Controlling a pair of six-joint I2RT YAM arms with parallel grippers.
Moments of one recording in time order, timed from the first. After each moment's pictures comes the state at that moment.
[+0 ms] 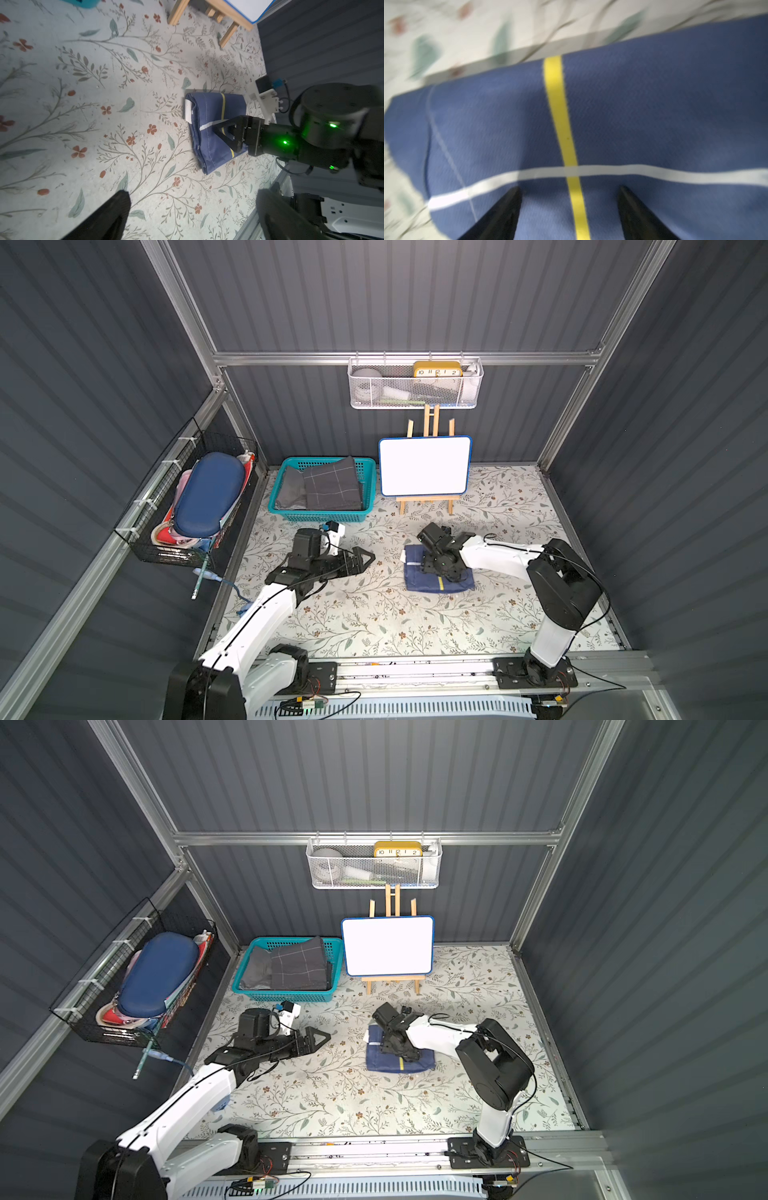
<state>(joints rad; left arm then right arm) -0.32 1.10 0.60 -0.30 0.58 -0.44 0.77 1.78 1.06 -0.54 0.13 0.92</state>
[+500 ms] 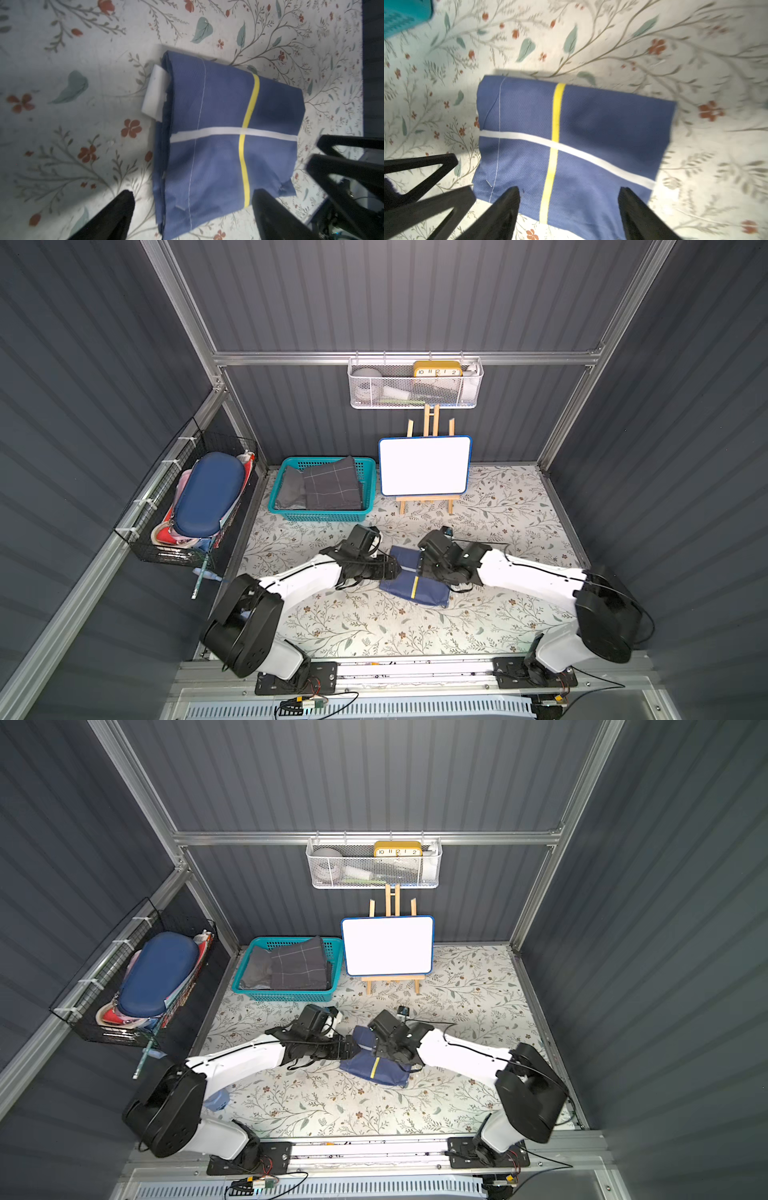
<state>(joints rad) -0.63 1.54 0.83 -0.28 0.27 -0.48 0.81 1.47 0.95 -0.56 0.21 1.00</state>
